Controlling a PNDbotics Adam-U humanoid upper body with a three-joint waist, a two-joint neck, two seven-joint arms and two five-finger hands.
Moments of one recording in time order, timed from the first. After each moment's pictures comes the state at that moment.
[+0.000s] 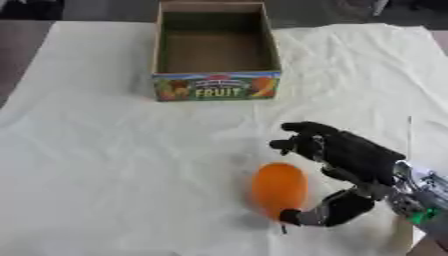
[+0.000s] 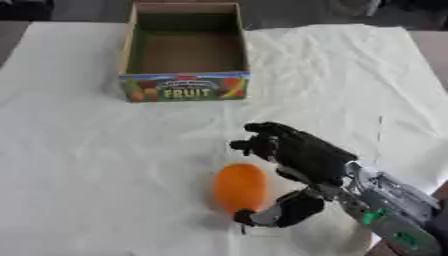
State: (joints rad) left arm -0.16 0.14 0.29 -1.98 -0.06 -0.15 0.23; right arm -0.23 -0.85 0.39 -1.98 0.73 -0.09 0.17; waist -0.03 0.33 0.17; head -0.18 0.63
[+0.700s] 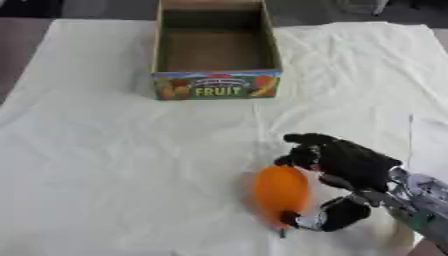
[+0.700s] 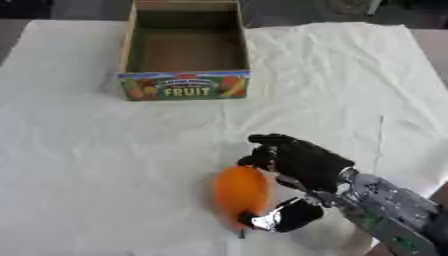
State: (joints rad) left arm -0.16 0.13 0.28 -1.98 -0.06 -0.15 0.23; right arm -0.21 -0.87 0.43 -1.98 0.80 -0.04 0.25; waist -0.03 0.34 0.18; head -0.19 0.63
